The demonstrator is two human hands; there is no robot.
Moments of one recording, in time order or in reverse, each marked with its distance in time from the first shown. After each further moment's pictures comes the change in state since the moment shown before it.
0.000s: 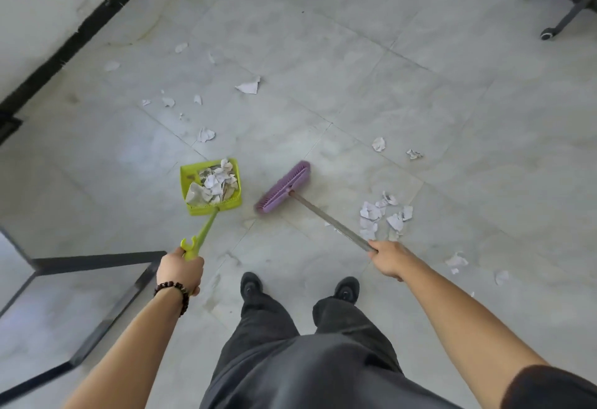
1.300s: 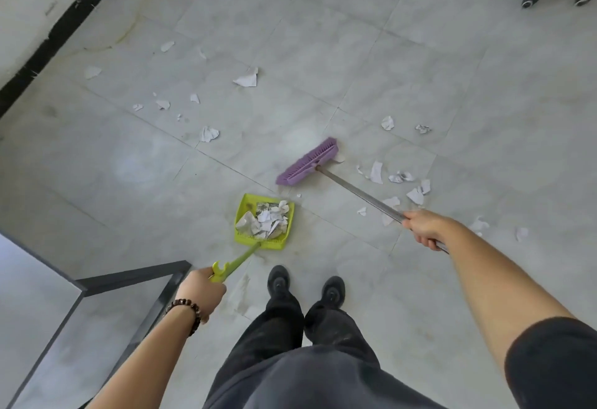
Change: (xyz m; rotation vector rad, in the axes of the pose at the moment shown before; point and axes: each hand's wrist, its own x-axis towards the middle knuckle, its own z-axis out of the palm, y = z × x) left_hand 0.084 -0.081 -0.109 0.439 -0.353 0.161; right_hand -0.006 -0.093 0.051 0.428 -0.094 0.321
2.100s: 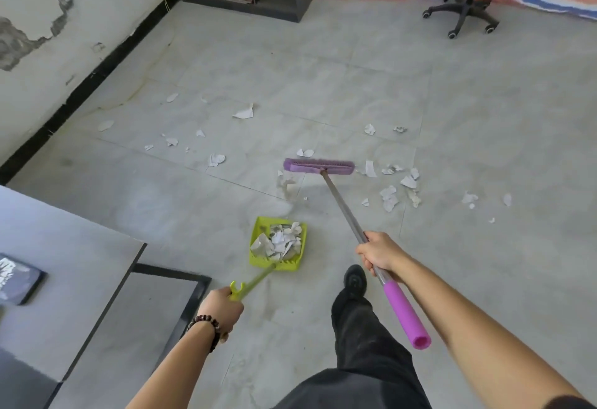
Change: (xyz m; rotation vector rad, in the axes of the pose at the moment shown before) left_hand -0.049 -0.233 0.019 -0.015 -0.051 0.172; right_hand -0.163 0.047 0.326 0.544 0.181 -0.418
